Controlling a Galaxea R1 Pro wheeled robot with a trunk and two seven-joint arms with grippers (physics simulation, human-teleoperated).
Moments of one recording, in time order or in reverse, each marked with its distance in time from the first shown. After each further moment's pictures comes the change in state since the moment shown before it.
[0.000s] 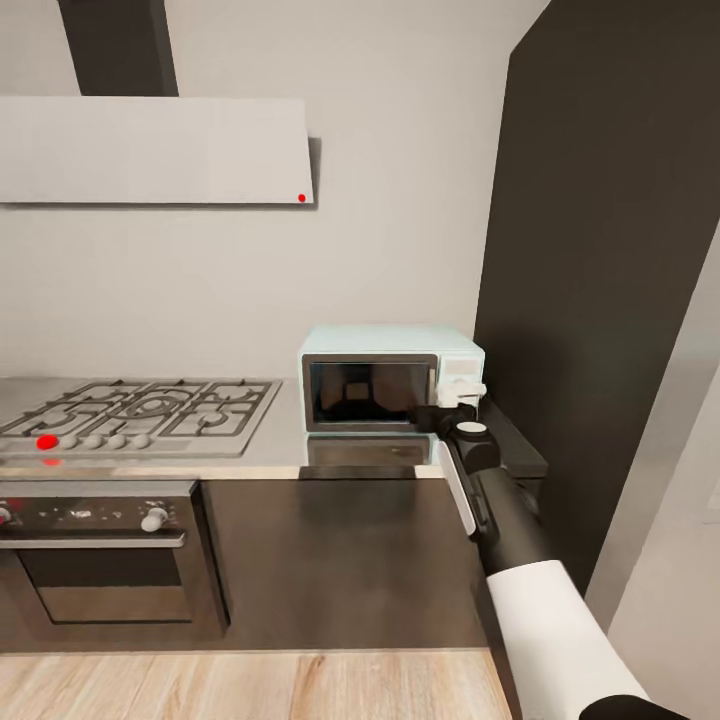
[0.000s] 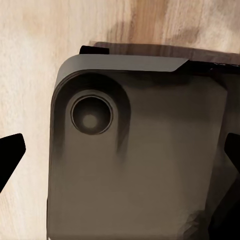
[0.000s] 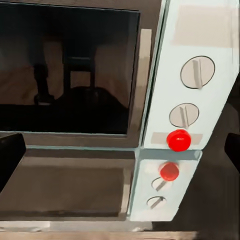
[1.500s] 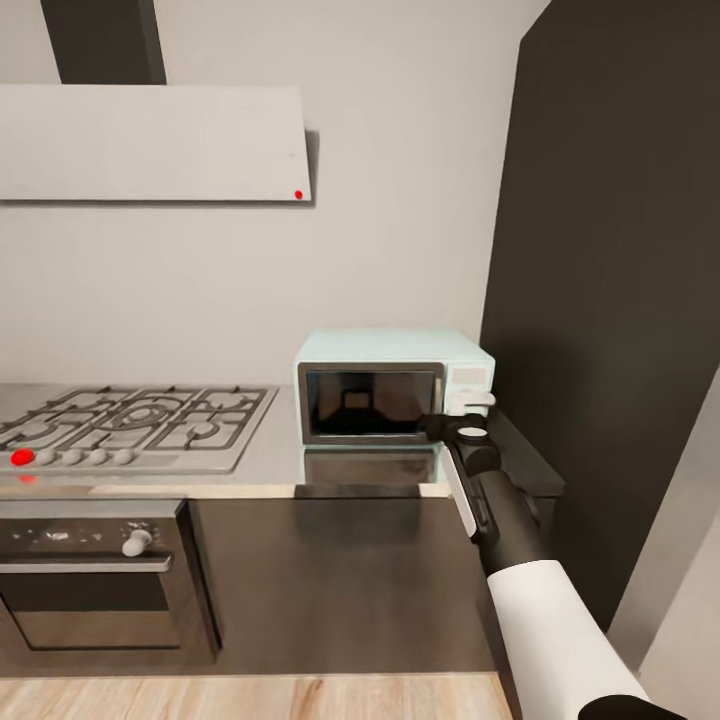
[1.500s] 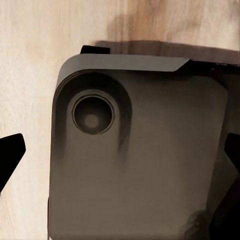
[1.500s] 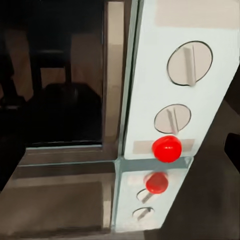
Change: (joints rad) left arm 0.000 0.002 0.001 0.000 0.001 0.001 0.000; right arm 0.000 0.000 -0.032 0.056 -0.002 -0.004 -0.082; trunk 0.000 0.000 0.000
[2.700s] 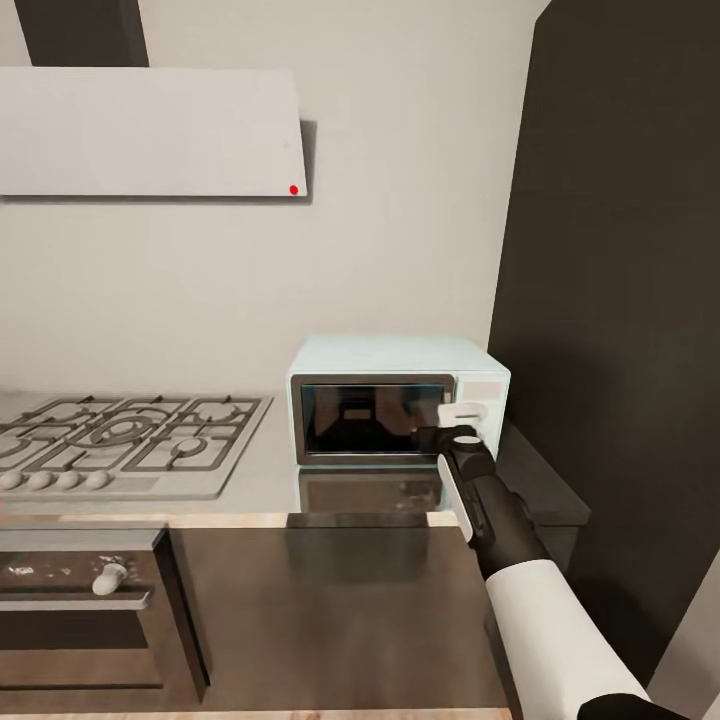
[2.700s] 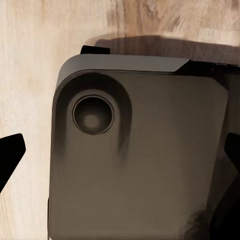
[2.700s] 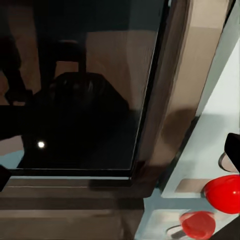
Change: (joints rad) left arm 0.000 0.000 0.000 0.000 0.000 -0.001 0.000; right arm 0.000 -0.004 0.001 0.079 0.012 -0.001 0.088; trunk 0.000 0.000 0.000
